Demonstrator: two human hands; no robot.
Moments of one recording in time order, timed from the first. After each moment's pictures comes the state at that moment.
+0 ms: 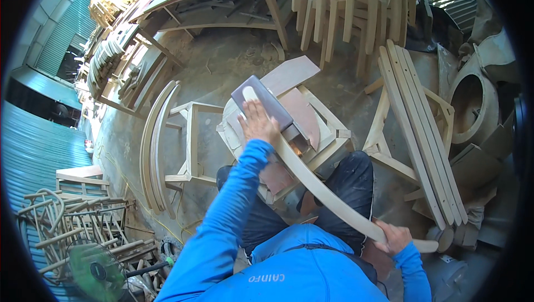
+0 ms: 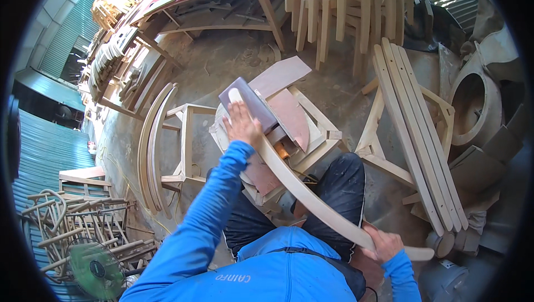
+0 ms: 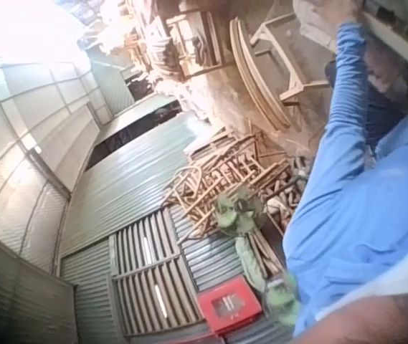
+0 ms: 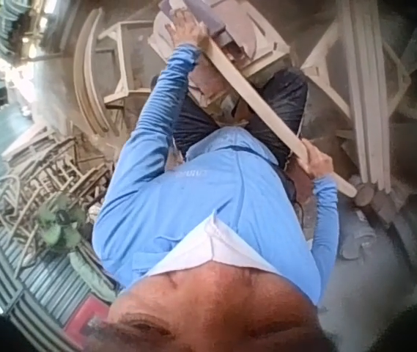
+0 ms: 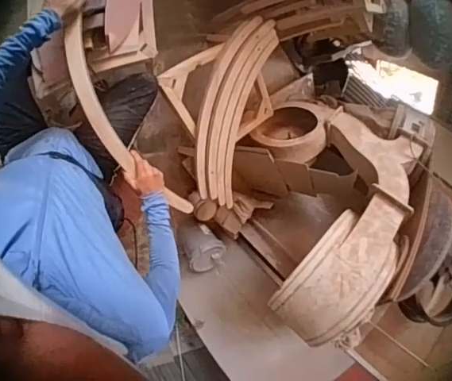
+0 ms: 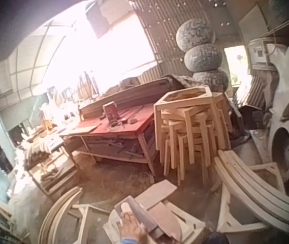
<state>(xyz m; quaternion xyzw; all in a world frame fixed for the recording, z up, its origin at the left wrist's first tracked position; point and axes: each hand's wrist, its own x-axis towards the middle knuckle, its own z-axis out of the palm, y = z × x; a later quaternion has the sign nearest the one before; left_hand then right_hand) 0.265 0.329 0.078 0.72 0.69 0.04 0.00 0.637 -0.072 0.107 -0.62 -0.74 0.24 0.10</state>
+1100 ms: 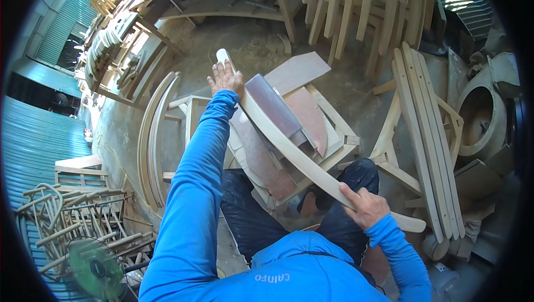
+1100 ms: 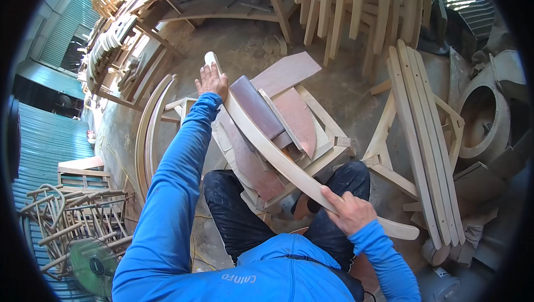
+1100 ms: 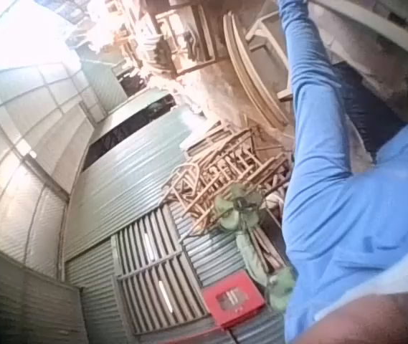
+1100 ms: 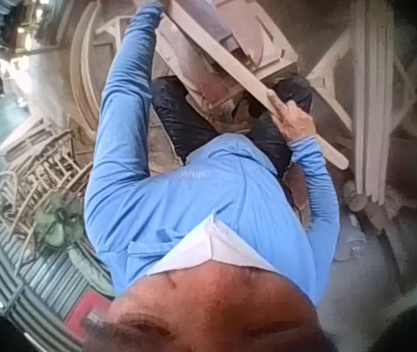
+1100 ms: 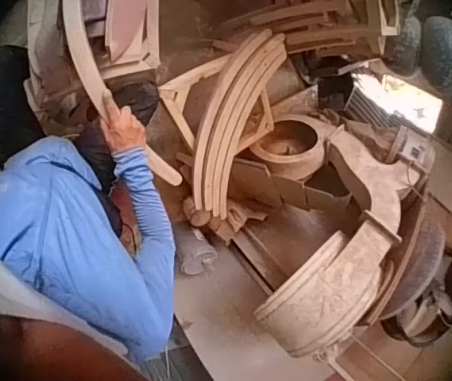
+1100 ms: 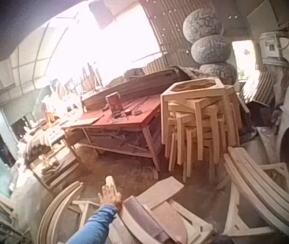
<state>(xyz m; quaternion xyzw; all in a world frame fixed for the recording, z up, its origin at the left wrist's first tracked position) 0.175 0.508 0.096 0.69 0.72 0.06 0.00 0.543 0.107 0.123 -0.58 -0.78 0.18 0.12</state>
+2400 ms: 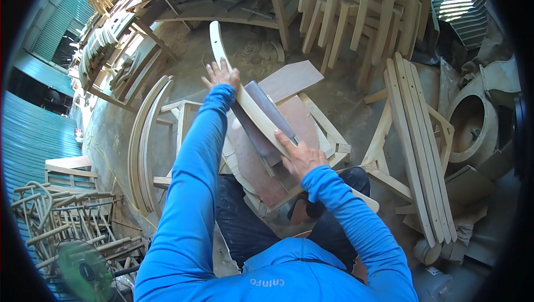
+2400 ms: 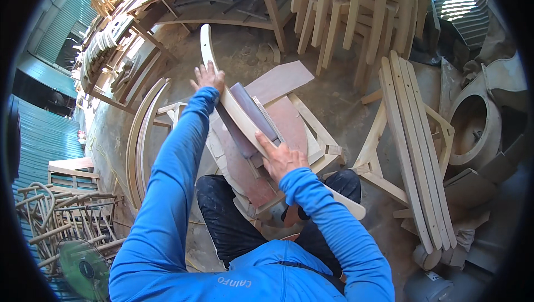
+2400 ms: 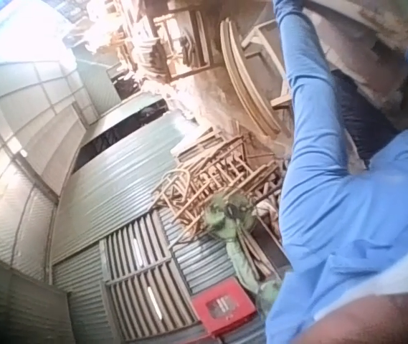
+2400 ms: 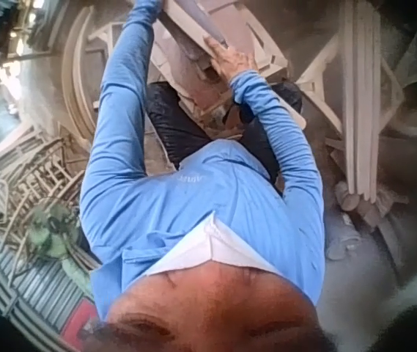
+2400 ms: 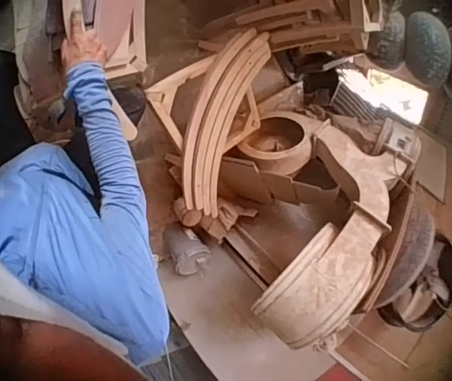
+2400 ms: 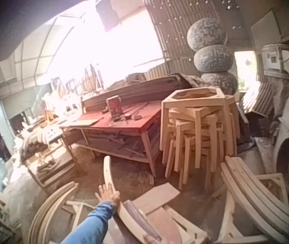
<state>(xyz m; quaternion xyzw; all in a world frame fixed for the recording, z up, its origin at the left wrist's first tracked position) 0.185 0.546 0.097 0.63 0.78 0.06 0.01 0.419 0.267 0.125 -0.61 -0.74 0.26 0.09</state>
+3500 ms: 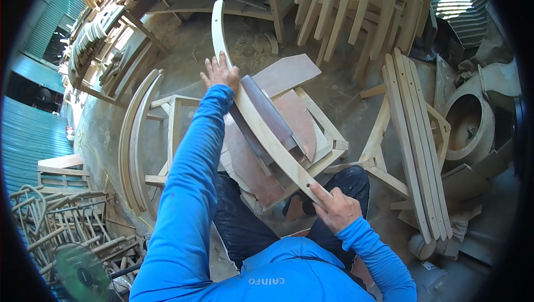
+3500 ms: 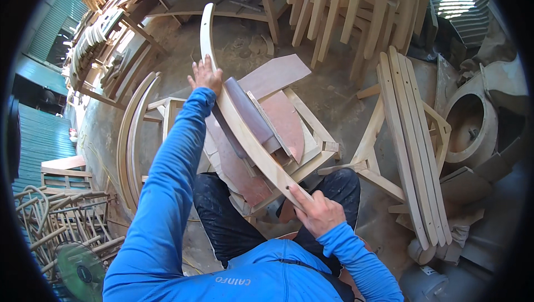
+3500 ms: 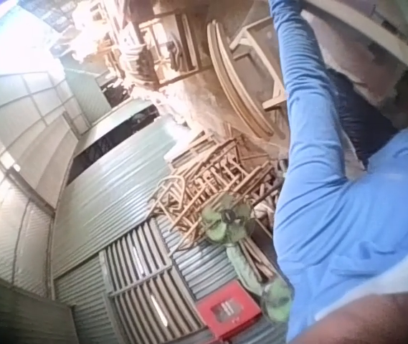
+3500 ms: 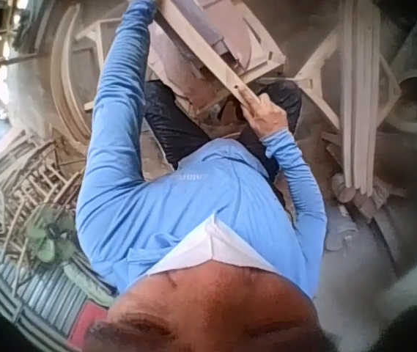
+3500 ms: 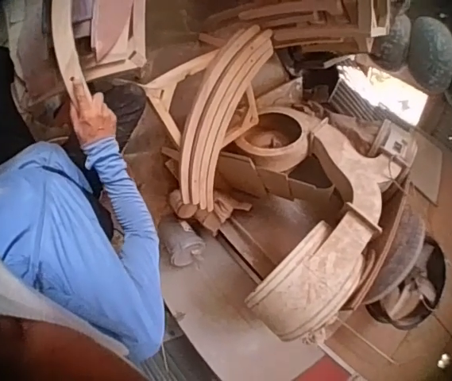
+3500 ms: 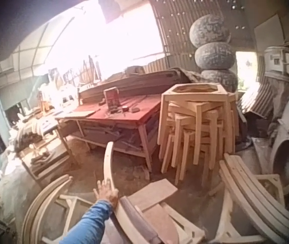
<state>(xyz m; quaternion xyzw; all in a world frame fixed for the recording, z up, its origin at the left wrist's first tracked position) 0.199 0.540 0.083 0.66 0.74 0.10 0.04 0.495 0.137 0.119 -0.59 -0.77 0.19 0.16</state>
